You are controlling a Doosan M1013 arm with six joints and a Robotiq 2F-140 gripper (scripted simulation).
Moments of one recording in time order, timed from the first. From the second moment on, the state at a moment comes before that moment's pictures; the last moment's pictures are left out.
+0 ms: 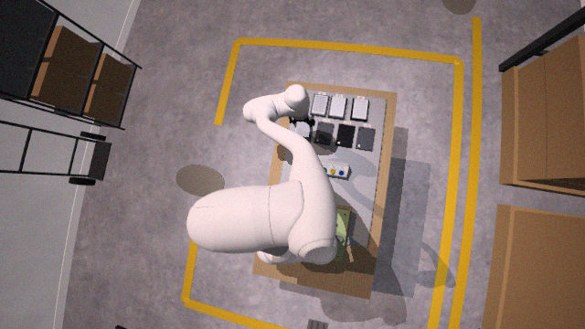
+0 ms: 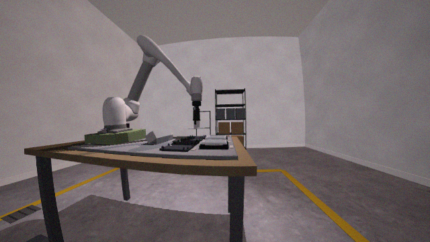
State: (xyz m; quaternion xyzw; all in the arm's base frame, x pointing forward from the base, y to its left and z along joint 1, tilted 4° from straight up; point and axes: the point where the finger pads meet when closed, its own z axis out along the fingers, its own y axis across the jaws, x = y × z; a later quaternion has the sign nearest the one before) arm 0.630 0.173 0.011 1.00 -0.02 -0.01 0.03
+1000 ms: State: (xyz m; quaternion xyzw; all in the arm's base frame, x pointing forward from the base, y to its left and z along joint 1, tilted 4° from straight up) arm 0.629 0.170 -0.036 1.00 0.00 -0.01 0.03
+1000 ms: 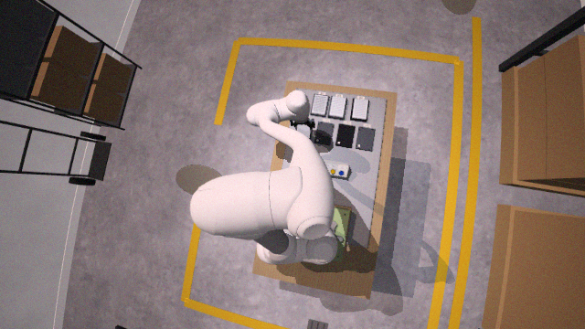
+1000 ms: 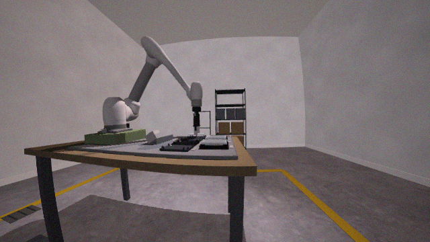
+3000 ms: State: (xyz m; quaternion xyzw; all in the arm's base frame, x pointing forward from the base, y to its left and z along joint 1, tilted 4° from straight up) arm 0.629 0.170 -0.042 1.00 0.00 -0.01 0.03
